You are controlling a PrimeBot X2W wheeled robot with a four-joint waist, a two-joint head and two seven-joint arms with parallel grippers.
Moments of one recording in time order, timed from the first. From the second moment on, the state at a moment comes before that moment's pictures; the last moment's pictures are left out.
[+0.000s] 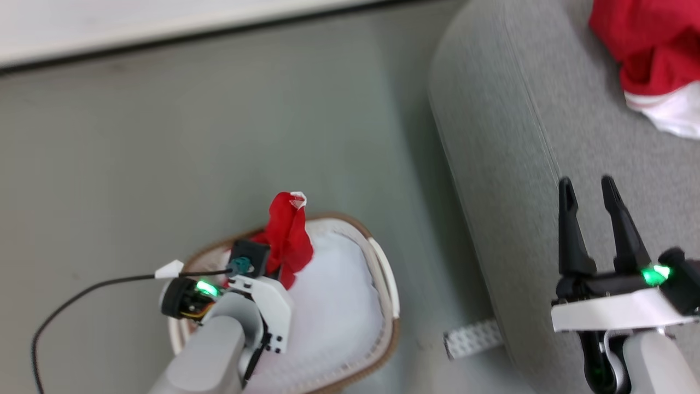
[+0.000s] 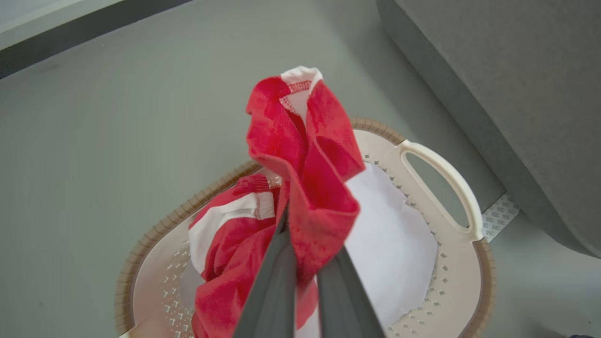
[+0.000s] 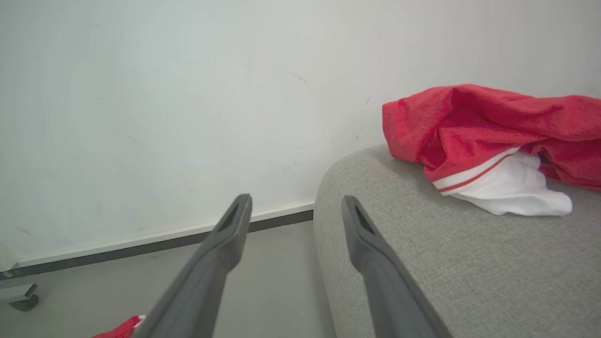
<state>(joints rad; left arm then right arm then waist) -0.67 0.12 -0.56 0.93 -0.26 0.05 -0.10 -0.32 -0.05 0.09 0.15 0.41 0.13 -0.26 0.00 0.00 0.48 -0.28</state>
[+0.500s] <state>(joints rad) -0.58 0.07 -0.54 0.71 -0.35 0.07 -0.13 -0.14 -0.05 0.06 0.22 0.31 0.13 -0.26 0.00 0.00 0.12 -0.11</state>
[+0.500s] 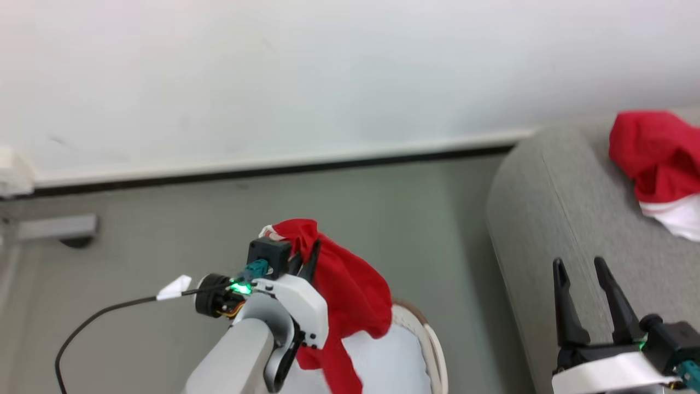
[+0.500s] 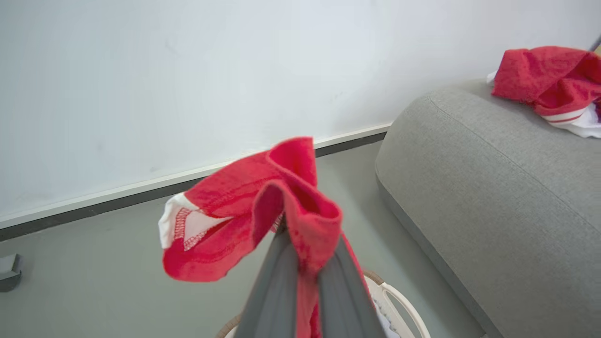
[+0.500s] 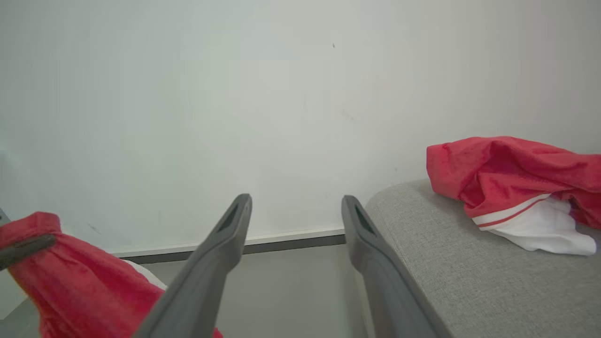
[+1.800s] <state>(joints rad) -0.52 0.22 -0.55 0.10 -0.35 0.19 0.08 -0.17 -0.30 0.49 0.00 0.32 0.13 -0.09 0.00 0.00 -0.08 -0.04</state>
